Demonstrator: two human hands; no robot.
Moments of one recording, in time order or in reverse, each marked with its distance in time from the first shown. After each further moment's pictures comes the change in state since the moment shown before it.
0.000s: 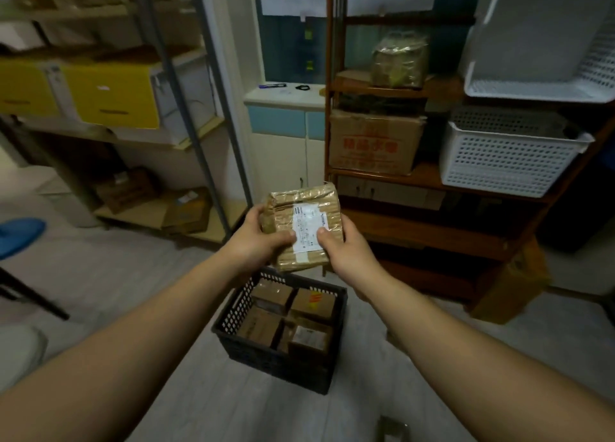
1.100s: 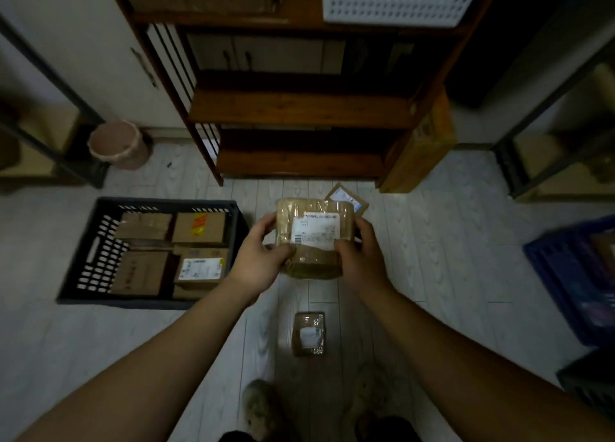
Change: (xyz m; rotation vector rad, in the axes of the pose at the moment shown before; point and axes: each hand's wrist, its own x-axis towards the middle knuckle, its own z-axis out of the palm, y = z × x) left_hand 0.100 -0.217 0.314 0.095 -0.289 -0.082; right_hand 0.009 0.297 -0.254 0.042 0.344 0.256
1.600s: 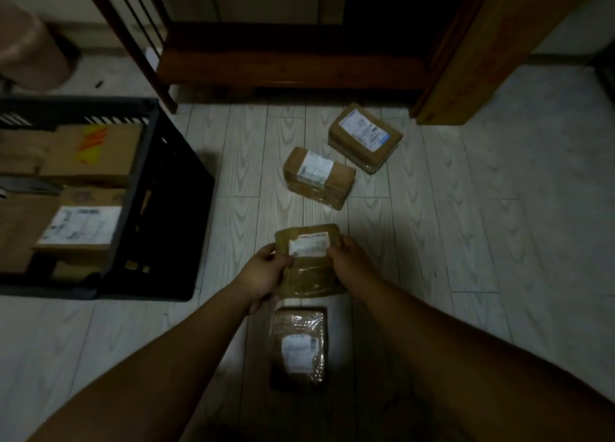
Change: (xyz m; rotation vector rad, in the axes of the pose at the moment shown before) left_hand 0.175 -0.414 0.097 -0.055 -0.060 -0.502; right_hand 0.192 0.420 0.023 -0.142 -0.106 0.430
